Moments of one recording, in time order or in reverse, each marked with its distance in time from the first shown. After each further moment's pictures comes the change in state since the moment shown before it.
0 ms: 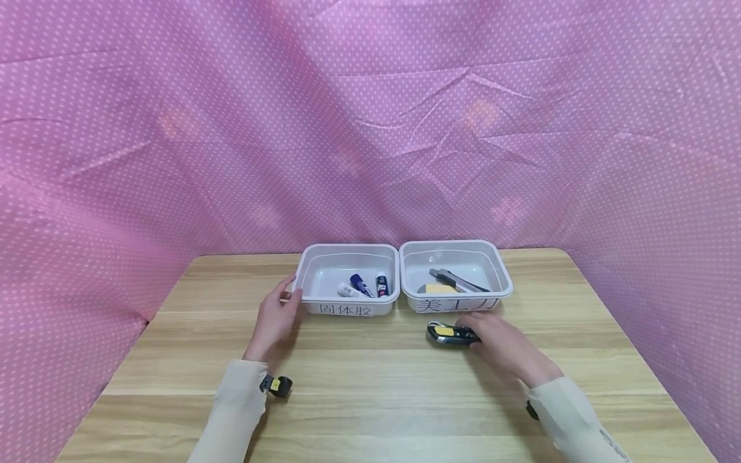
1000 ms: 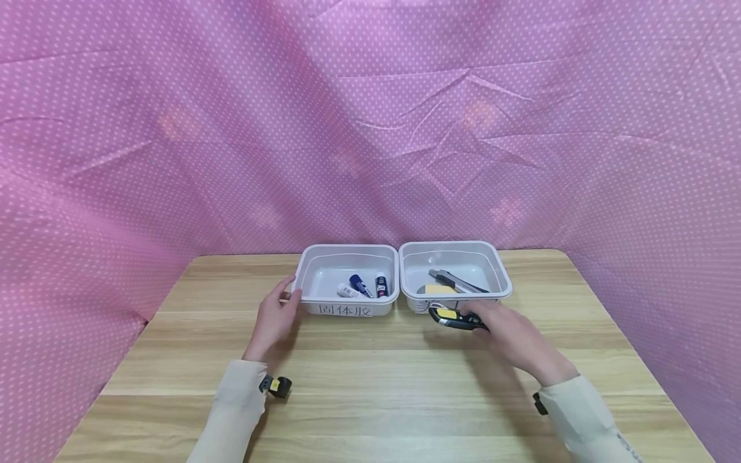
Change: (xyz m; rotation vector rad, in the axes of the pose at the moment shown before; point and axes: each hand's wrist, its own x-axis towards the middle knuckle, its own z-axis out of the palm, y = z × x) left_hand 0.000 0.000 -0.001 0.002 -0.007 -0.002; right_hand -0.003 -0.009 -0.031 0.009 0.130 -0.032
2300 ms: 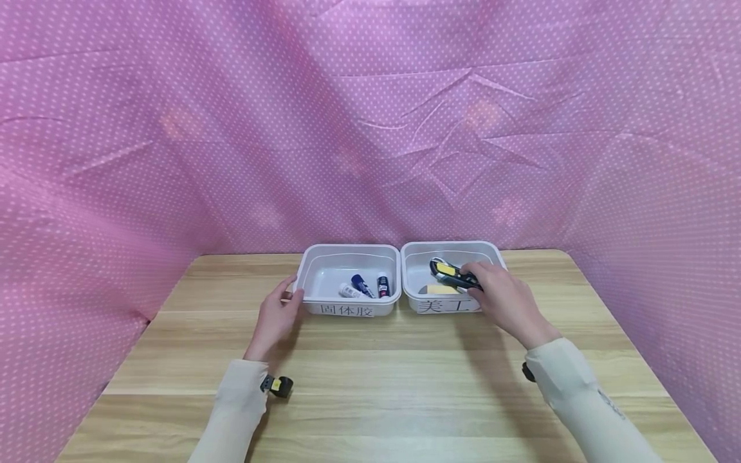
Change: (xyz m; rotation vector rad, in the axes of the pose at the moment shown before) left_hand 0.001 -0.001 0.000 -0.006 -0.002 0.000; right_hand 0.045 0.007 -0.021 -0.055 0.087 0.172
